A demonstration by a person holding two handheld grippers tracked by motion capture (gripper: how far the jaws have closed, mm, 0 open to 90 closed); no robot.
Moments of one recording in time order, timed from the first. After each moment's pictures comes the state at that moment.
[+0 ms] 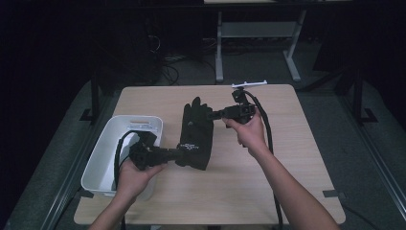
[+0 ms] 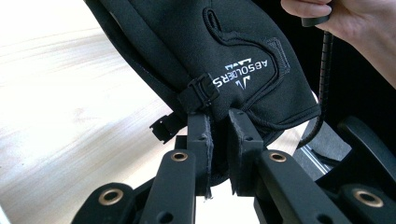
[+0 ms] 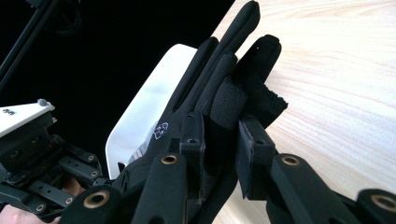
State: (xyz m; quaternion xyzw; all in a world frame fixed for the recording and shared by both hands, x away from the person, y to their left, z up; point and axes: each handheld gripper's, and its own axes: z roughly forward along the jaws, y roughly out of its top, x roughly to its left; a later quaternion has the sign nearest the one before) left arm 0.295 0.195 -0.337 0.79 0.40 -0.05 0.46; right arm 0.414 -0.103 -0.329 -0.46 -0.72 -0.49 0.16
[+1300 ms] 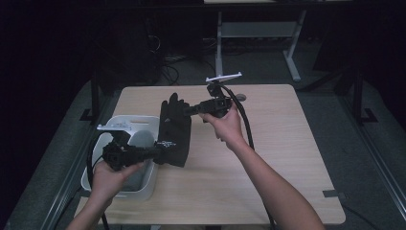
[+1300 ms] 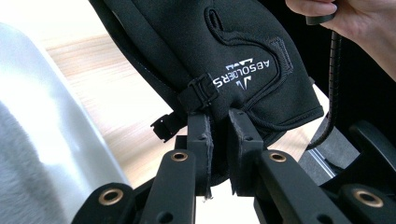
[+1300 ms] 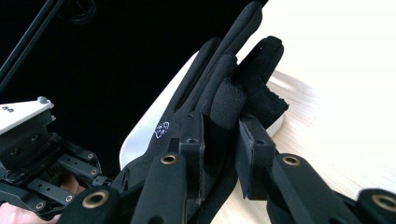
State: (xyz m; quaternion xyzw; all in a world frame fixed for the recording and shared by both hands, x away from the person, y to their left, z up) left arm 0.284 0.249 -0.320 0.78 0.43 -0.02 0.46; right arm 0.424 -0.040 -0.311 -0.42 -0.74 -0.49 0.17
